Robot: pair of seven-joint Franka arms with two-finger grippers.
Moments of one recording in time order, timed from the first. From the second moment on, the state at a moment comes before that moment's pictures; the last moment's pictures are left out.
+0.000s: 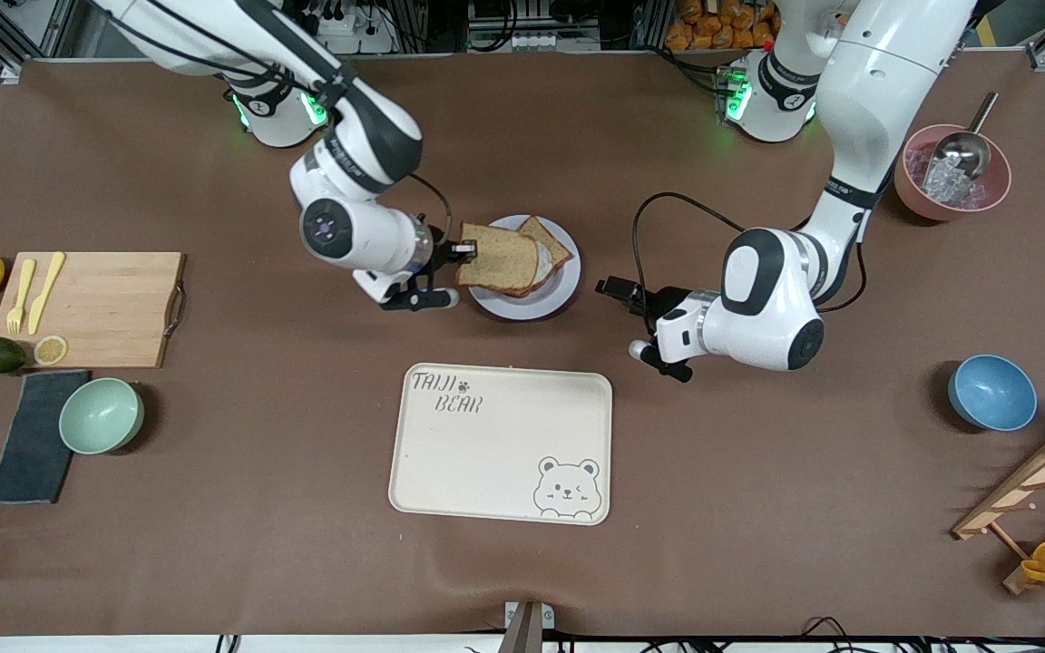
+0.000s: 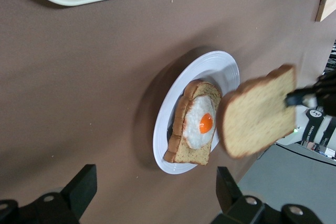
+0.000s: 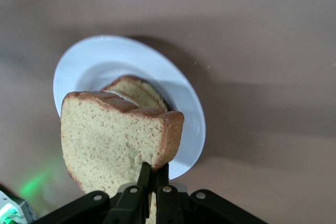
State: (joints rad) left arm -0.21 0.56 -0.21 -1.81 -0.74 1.95 0.37; right arm -0.04 0.43 0.75 -2.06 0.25 2.31 0.50
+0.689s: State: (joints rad) left arm -0.21 0.56 -0.21 -1.81 -0.74 1.95 0.37; right arm 0.05 0.43 0.73 -2.19 0.25 2.52 0.65
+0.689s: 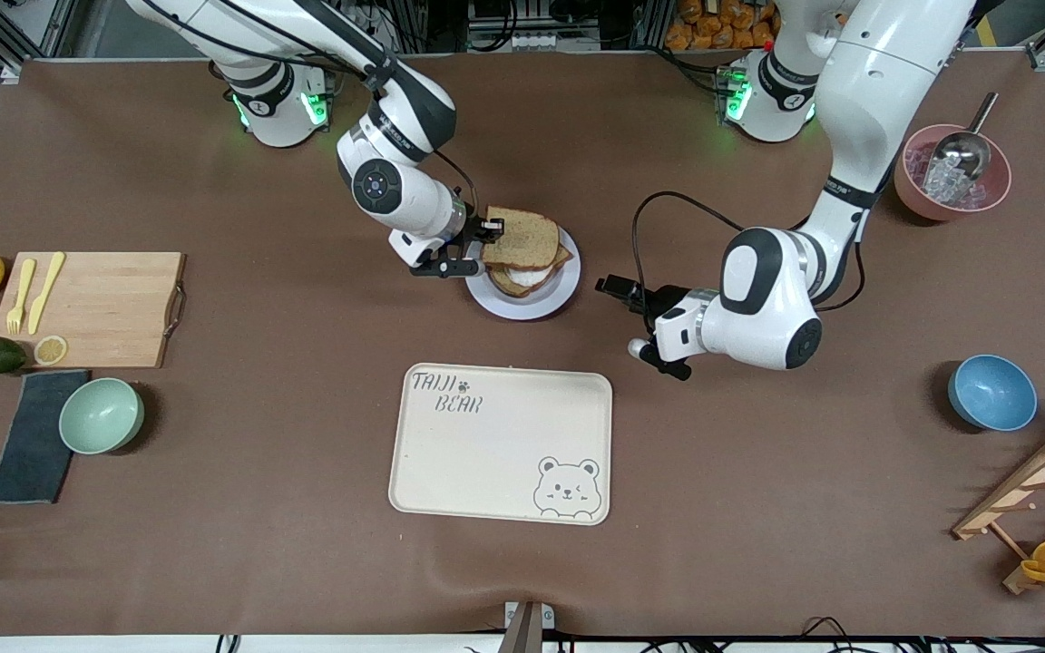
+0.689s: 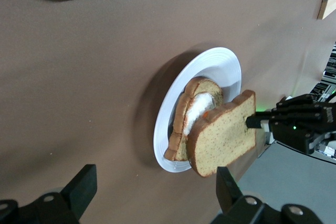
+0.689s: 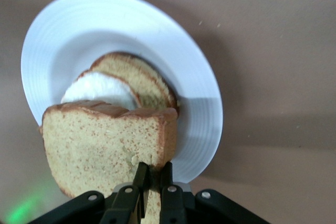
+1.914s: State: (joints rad) left arm -0.29 0.64 -0.21 -1.82 -0.88 2.02 0.40; right arm -0.15 0.31 0.68 -1.92 0.25 2.01 0.76
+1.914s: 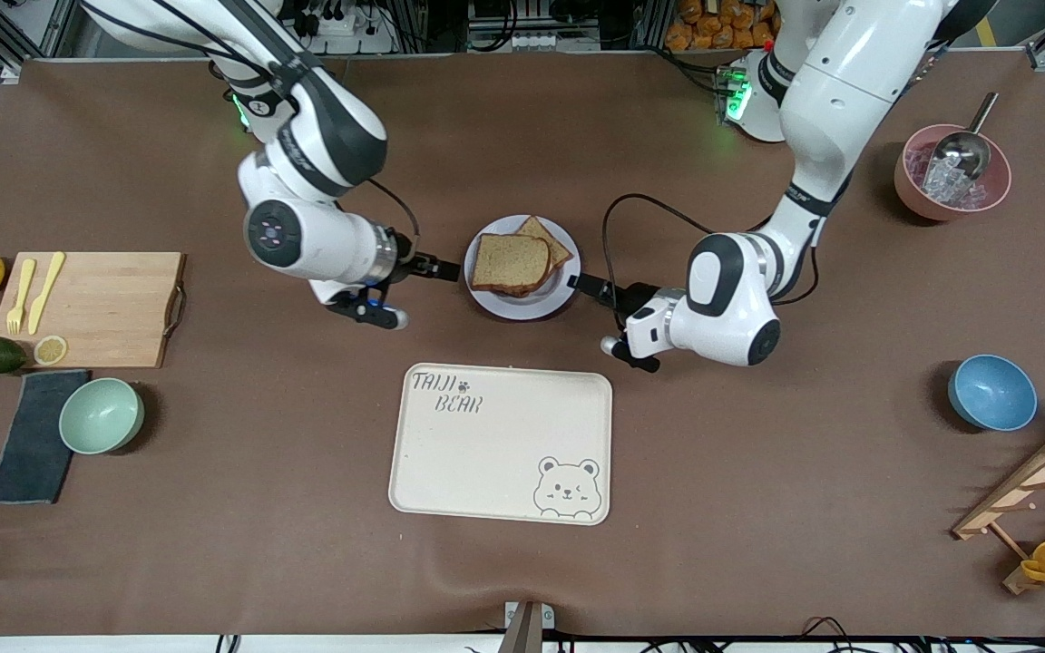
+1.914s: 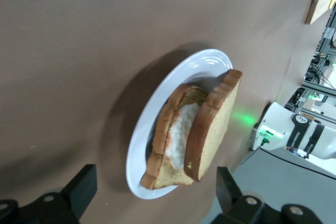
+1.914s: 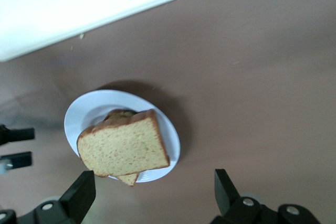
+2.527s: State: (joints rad) left arm -0.35 0.67 -0.21 -1.89 -0.98 2.12 0.49; right arm -0.21 0.26 0.45 -1.70 0.12 1.60 0.57
